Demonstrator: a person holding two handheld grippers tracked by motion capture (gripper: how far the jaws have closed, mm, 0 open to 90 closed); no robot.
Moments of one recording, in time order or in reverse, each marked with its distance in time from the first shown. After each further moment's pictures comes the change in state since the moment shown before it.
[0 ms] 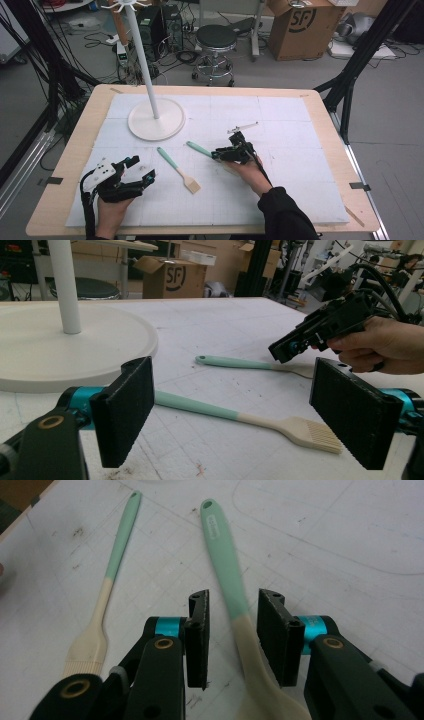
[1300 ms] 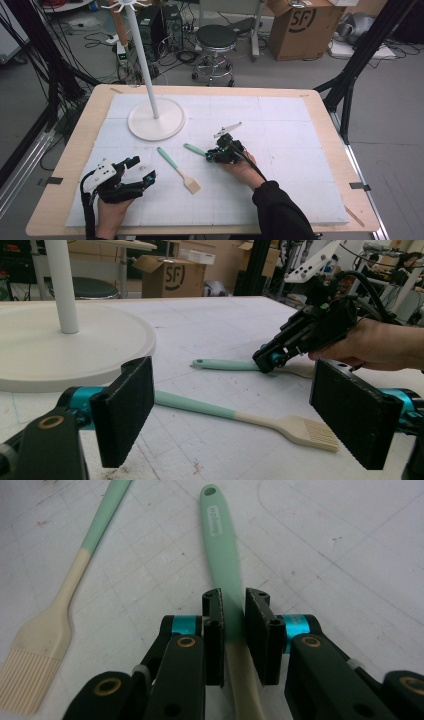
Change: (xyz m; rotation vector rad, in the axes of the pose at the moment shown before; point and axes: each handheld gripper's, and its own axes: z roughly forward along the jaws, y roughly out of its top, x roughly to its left) left arm -0.002 0.000 0.000 0.005 -0.001 0.006; right arm 0.014 0.009 0.024 0.080 -0.056 -0.229
